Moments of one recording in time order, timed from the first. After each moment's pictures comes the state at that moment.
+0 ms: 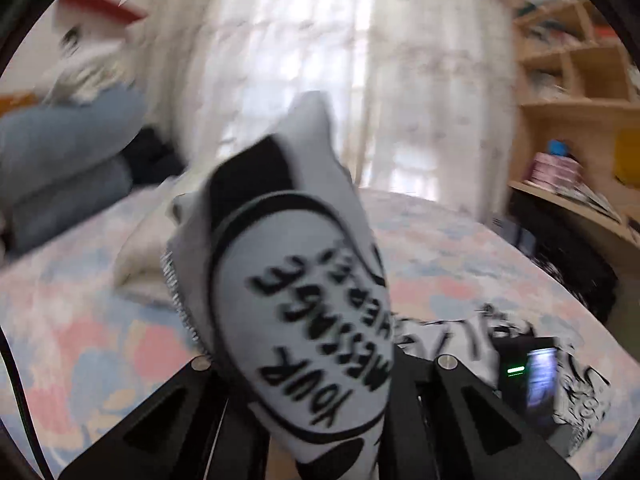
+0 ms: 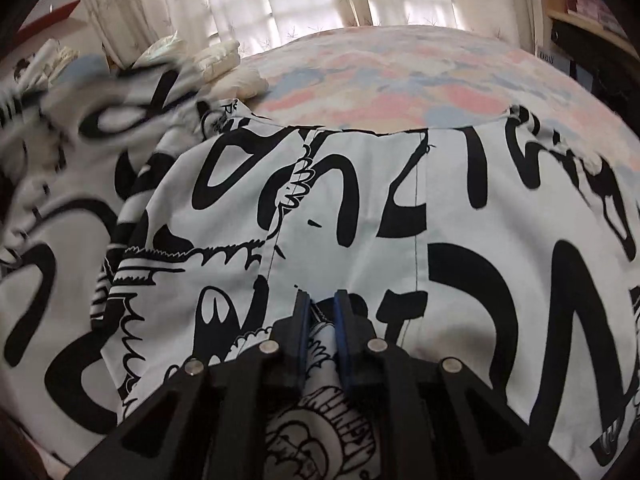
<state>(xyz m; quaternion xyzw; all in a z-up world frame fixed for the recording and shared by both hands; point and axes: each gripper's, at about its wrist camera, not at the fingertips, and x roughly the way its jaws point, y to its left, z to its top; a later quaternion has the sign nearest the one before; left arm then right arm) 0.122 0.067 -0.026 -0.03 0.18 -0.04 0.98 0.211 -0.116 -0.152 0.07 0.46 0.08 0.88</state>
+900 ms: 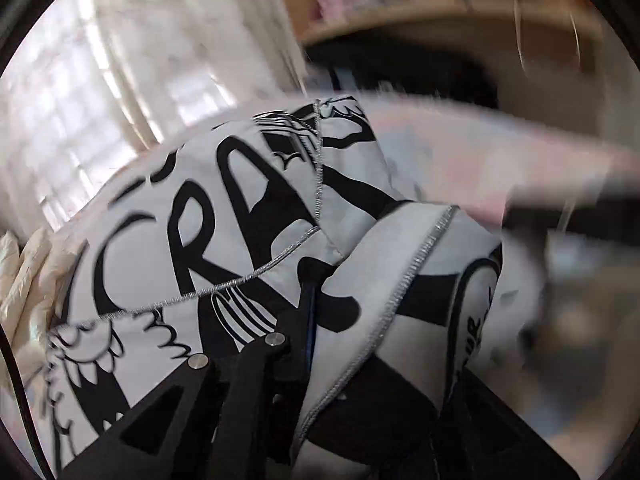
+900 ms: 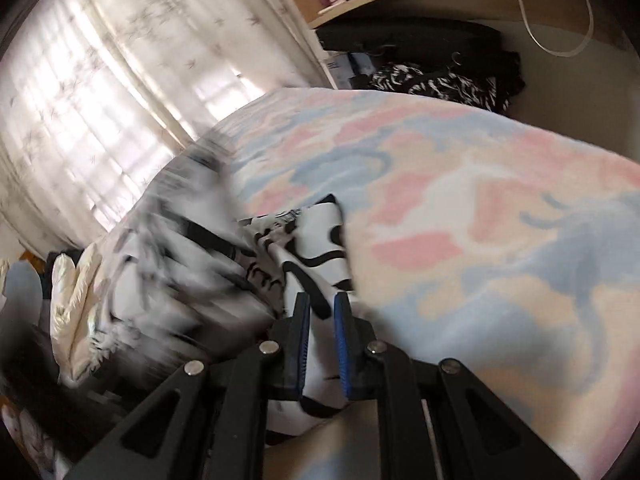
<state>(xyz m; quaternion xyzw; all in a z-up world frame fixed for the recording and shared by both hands) 0.097 -0.279 -0.159 0.25 0.31 -0.26 0.88 0.029 -0.398 -0.087 0.27 0.34 -0.15 0.89</state>
